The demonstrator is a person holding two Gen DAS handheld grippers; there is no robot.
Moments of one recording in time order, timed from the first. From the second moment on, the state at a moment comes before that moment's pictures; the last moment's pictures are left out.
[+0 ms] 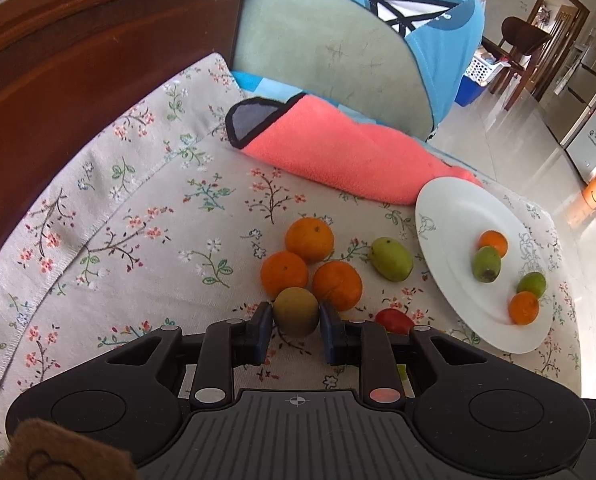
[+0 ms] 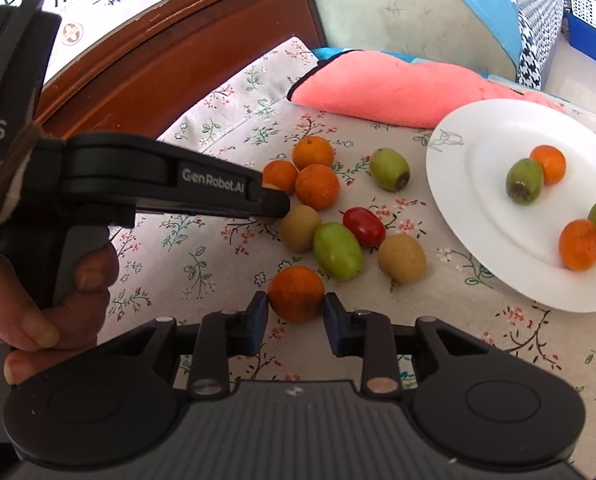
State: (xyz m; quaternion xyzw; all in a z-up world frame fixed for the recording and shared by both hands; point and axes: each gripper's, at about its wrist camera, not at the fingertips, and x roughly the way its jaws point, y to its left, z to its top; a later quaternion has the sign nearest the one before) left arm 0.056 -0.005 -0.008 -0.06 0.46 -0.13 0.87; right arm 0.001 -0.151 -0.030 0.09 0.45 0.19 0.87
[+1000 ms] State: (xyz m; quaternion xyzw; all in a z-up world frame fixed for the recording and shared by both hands) left arm 0.044 -0.062 0.040 -0.05 0.41 -0.21 0.89; right arm 0.013 -0.278 0.046 0.16 0.34 0.08 0.92
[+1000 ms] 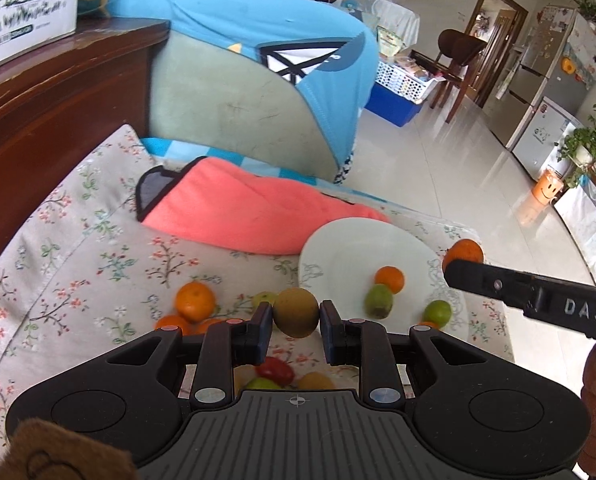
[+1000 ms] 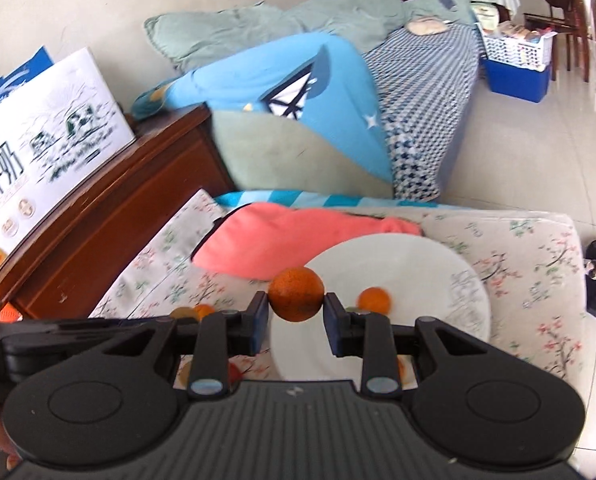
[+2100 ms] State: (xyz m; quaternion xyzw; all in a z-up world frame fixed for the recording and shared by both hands) left arm 0.051 -0.117 0.020 -0.05 0.43 -0.22 0.87; right arm 0.033 -0.313 0.005 0.21 0.39 0.03 0.90
